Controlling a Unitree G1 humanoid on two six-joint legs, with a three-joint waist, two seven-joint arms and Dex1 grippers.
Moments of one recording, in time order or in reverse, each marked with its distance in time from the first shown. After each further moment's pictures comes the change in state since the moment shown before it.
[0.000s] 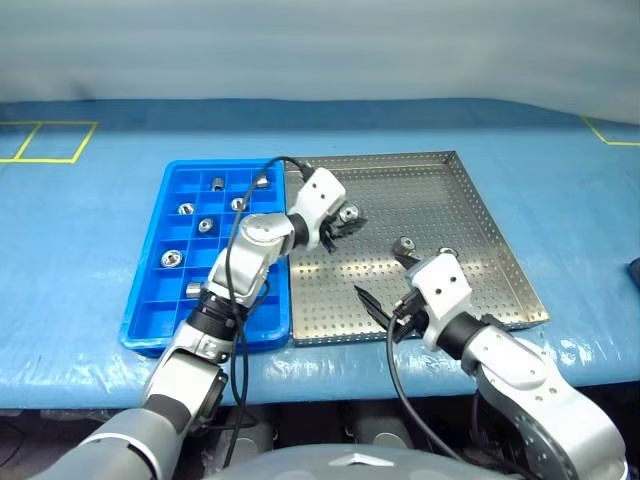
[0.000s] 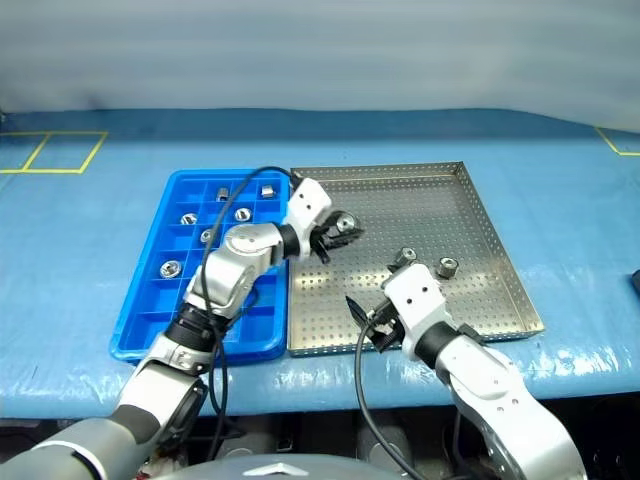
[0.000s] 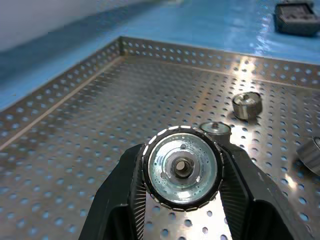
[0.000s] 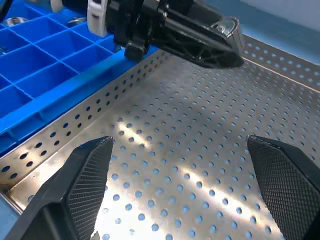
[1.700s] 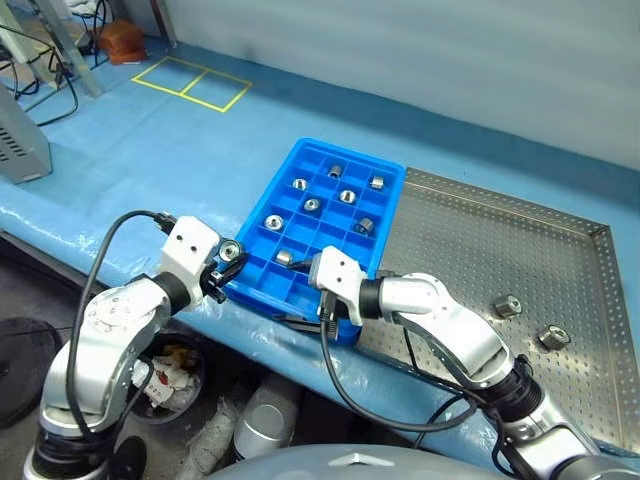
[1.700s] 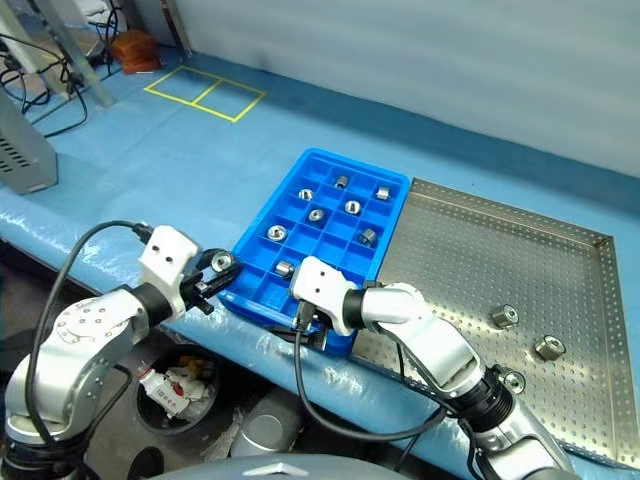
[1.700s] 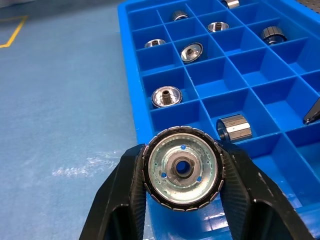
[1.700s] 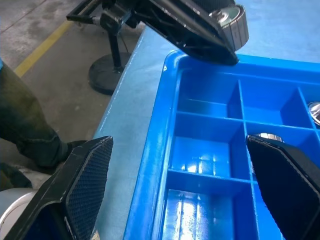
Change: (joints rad) left arm 0.574 0.374 0.275 -0.751 -0.169 0.392 0.139; right arm -0.392 0.106 0.348 0.426 -0.101 -0.194 0.435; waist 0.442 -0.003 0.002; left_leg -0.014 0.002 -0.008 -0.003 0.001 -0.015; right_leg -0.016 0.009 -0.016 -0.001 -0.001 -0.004
